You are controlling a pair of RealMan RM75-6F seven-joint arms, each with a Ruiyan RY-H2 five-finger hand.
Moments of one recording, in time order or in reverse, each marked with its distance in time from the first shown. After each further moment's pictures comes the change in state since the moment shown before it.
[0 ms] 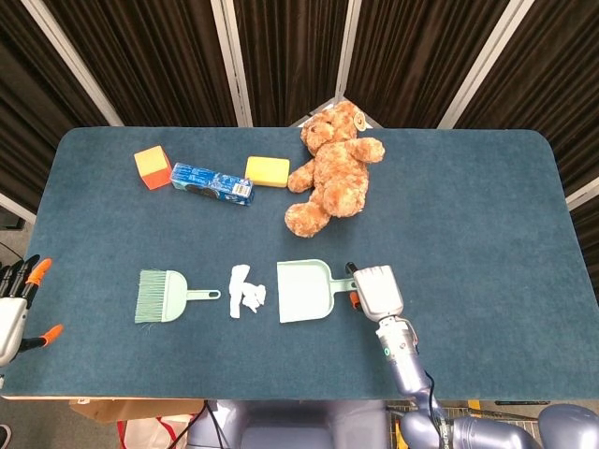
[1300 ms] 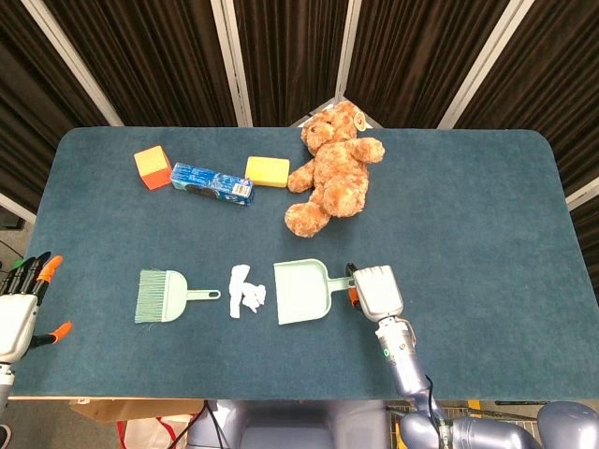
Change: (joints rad) left arm -0.022 0.003 -0.019 -0.072 -0.015 -0.010 0.047; right arm 0.015 0.014 -0.012 -0.039 0.010 0.033 -0.004
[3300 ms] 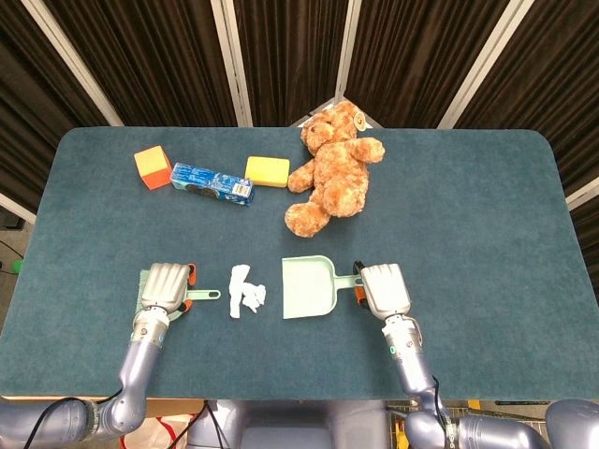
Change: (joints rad) left arm -0.505 -0.535 -0.111 0.053 -0.711 -0.208 0.728; right arm 0.008 0.035 -0.006 -0.029 0.057 0.006 0.020
